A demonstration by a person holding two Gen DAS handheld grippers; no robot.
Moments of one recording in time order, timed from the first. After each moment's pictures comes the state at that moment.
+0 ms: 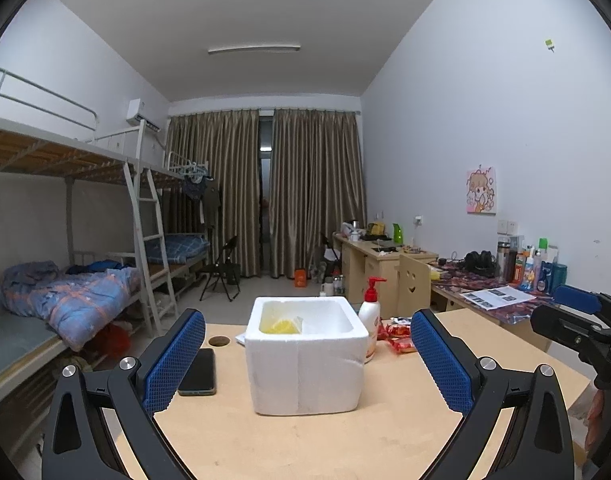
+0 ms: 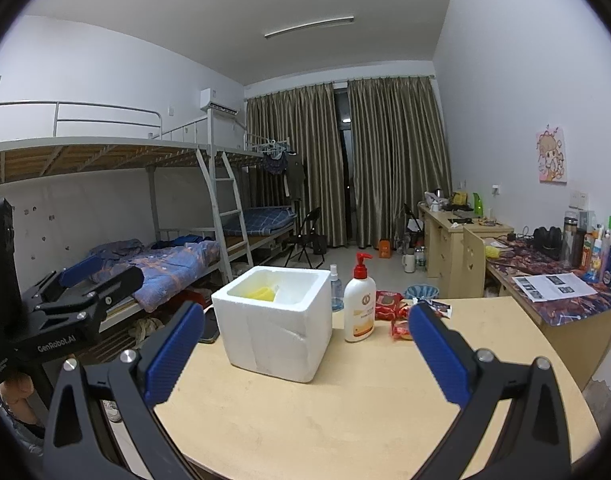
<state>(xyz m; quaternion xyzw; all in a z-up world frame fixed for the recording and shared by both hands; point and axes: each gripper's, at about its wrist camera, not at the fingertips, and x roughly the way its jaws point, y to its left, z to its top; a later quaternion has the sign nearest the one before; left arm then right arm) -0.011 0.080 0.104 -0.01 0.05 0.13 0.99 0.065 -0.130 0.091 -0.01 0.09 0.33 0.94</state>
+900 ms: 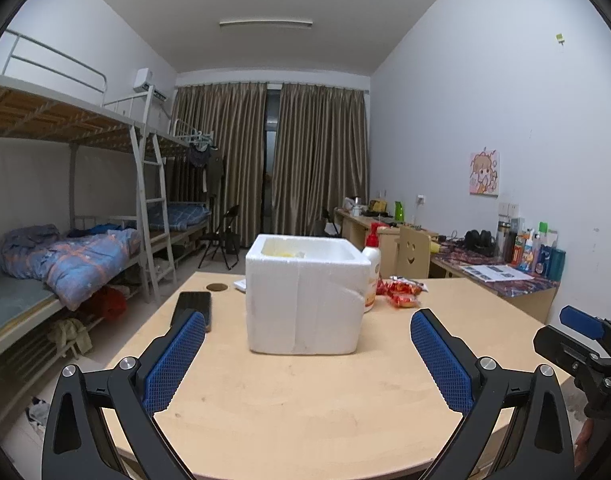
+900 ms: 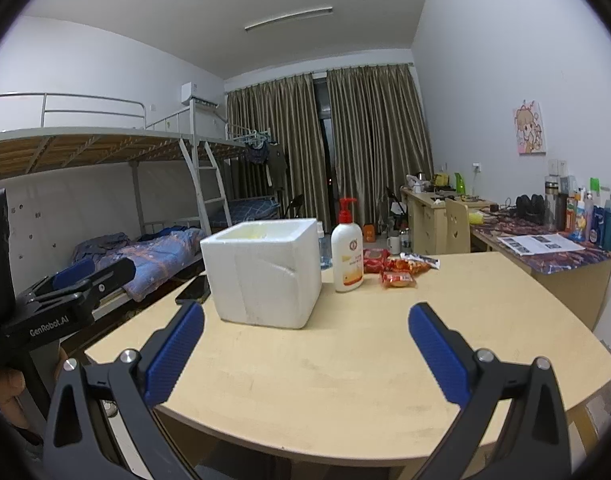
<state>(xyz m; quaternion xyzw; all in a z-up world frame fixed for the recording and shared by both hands) -0.028 0.079 0.026 -0.05 0.08 0.13 0.99 0.033 -0.140 0.017 0.01 0.12 0.30 0.95</state>
